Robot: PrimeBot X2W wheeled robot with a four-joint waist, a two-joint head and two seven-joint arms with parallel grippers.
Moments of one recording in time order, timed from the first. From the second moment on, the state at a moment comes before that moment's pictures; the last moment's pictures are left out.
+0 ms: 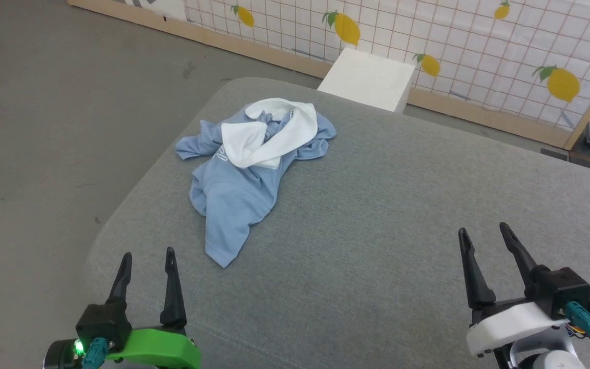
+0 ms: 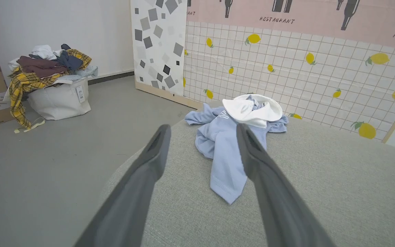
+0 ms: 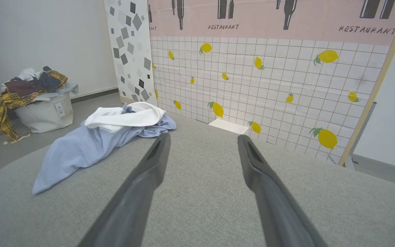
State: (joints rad) left arm 0.10 0.05 -0.04 -0.05 -0.15 0.06 -0.19; right arm 0.01 -0.05 -0.02 0.09 0.06 0.13 -0.19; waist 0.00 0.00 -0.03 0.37
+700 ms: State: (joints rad) left arm 0.12 0.05 -0.05 -0.07 -0.18 0.08 -0.23; right arm 0.01 -0.05 -0.03 0.11 0.06 0.13 -0.23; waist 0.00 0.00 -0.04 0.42
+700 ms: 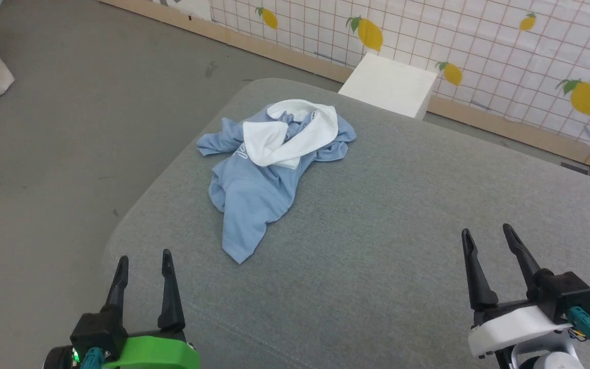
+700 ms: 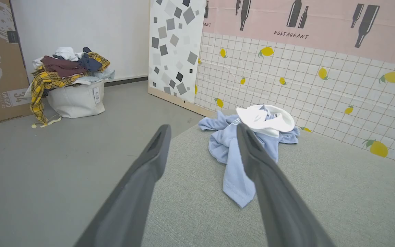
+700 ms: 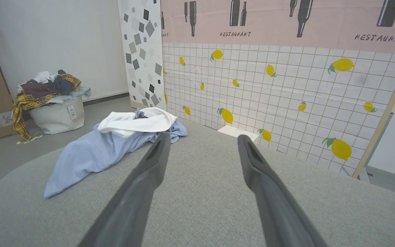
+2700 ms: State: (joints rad) left arm -0.74 0.26 -0.12 0.32 -0.24 -0.09 0.26; right arm -0.06 -0.10 0.00 -0.21 -0.04 0.13 -0.22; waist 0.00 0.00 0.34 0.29
